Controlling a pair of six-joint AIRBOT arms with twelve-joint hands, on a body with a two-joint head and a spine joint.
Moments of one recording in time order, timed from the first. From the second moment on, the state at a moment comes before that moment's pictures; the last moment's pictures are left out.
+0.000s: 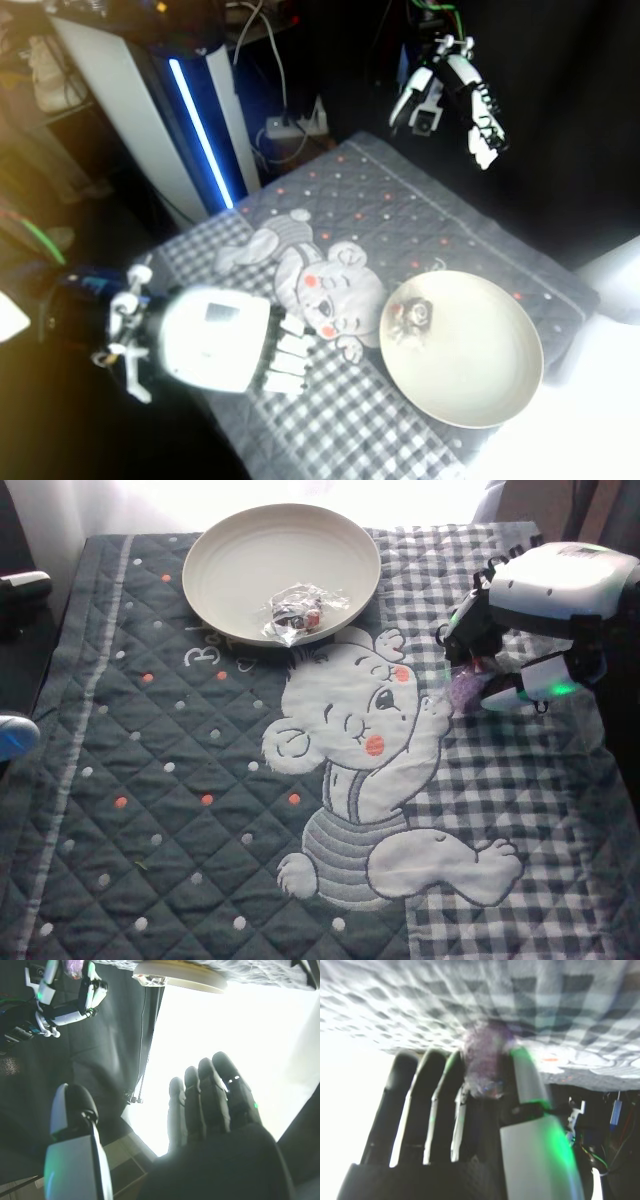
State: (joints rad) left arm 1.27 -0.89 1.06 -0.26 -1.34 0.37; right arm -0.73 -1.05 1.42 -0.60 0.56 -0.18
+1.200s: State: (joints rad) left arm 1.18 -0.94 1.10 -0.23 -1.35 0.36; right arm -0.43 -1.29 1.63 -0.43 0.60 -0.20
